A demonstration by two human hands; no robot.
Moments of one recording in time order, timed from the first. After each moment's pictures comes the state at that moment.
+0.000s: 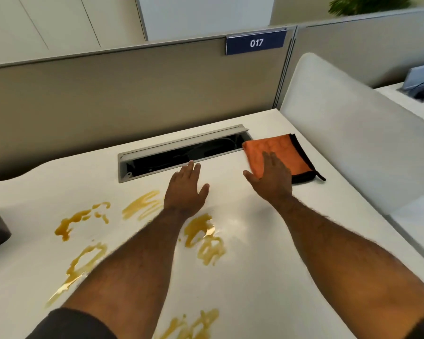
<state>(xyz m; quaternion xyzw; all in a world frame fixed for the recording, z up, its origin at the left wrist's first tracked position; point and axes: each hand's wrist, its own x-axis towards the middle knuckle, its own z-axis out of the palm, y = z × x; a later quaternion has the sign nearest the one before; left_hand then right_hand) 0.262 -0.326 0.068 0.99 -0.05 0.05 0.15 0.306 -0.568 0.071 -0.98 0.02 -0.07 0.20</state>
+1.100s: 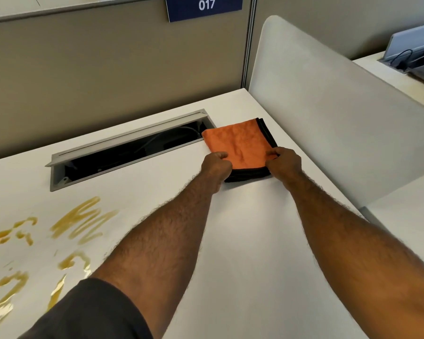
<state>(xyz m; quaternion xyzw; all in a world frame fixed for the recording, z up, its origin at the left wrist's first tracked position) 0.366 -0.527 0.055 0.76 0.18 -0.15 0.60 0.364 -0.702 0.050 -0.90 0.18 -0.01 0.39</state>
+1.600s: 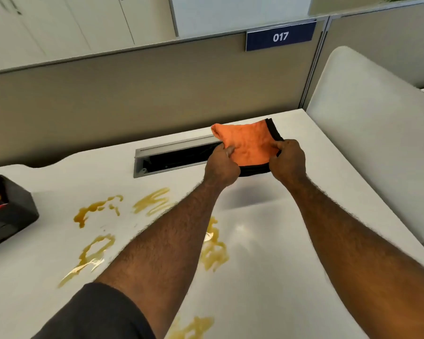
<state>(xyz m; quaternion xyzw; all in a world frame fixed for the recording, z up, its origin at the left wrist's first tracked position) 0.316 -0.403 0.123 0.90 0.08 0.02 0.43 0.353 -0.567 0.114 -0.92 0.02 -0.08 0.38</state>
